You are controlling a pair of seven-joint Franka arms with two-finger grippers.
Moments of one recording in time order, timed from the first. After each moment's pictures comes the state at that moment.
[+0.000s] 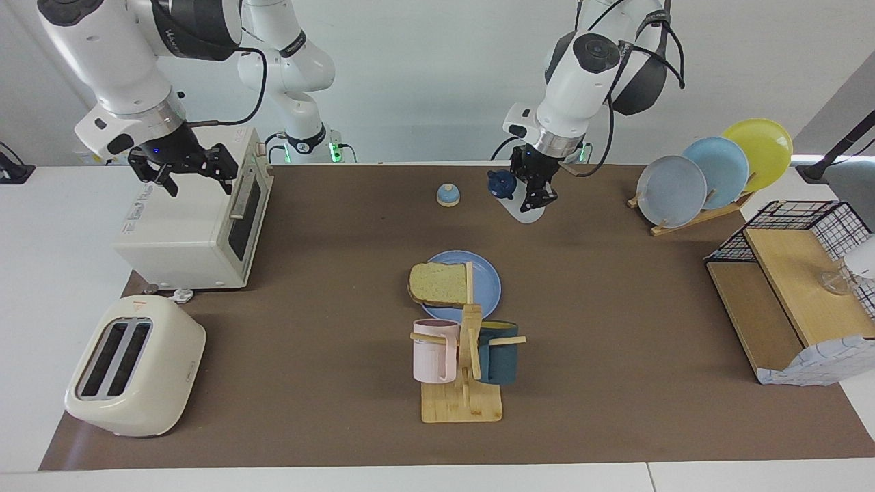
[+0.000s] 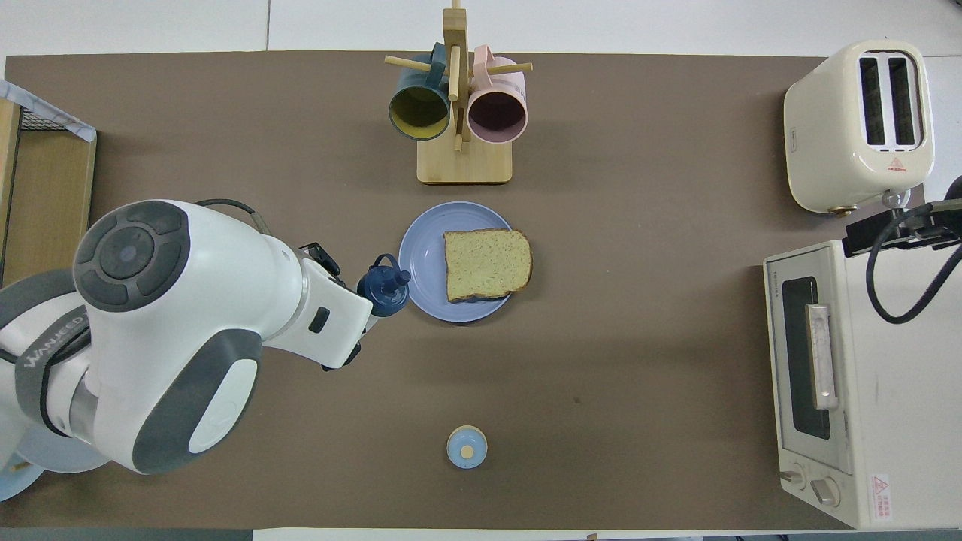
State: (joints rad) left arm -0.91 -0.11 0.37 -1.98 -0.10 1.89 0.85; right arm 0.00 -0.02 -0.03 -1.65 -0.03 1.56 -0.10
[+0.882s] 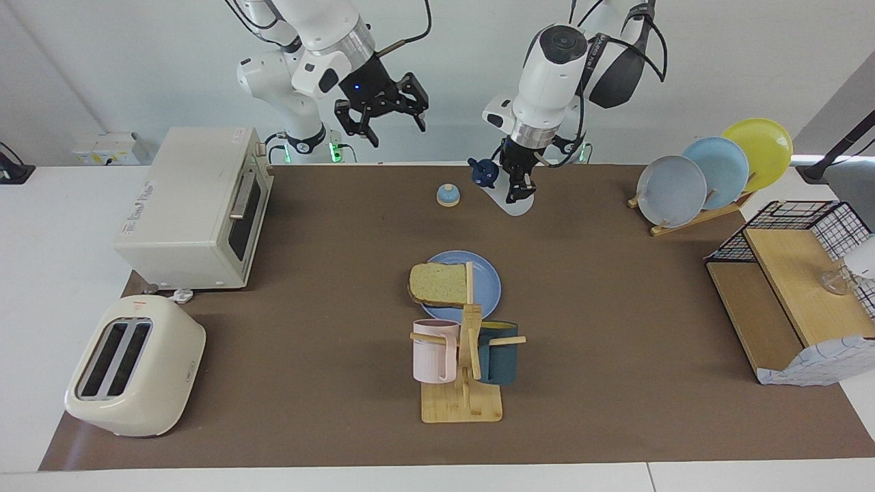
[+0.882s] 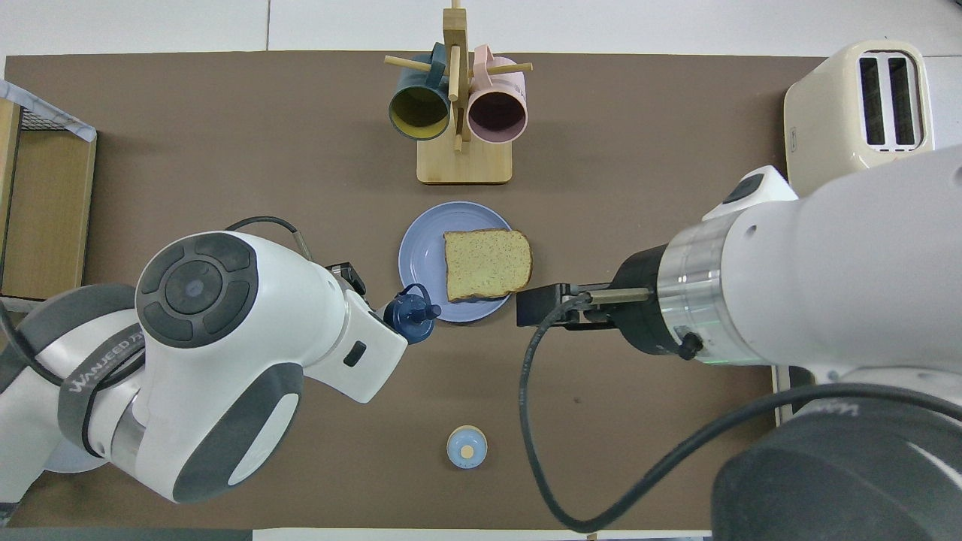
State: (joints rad) left arm -0.91 -0.12 0.30 -1.99 -0.06 1.87 0.88; right arm 0.43 -0.11 0.02 -1.71 0.42 1.77 0.43
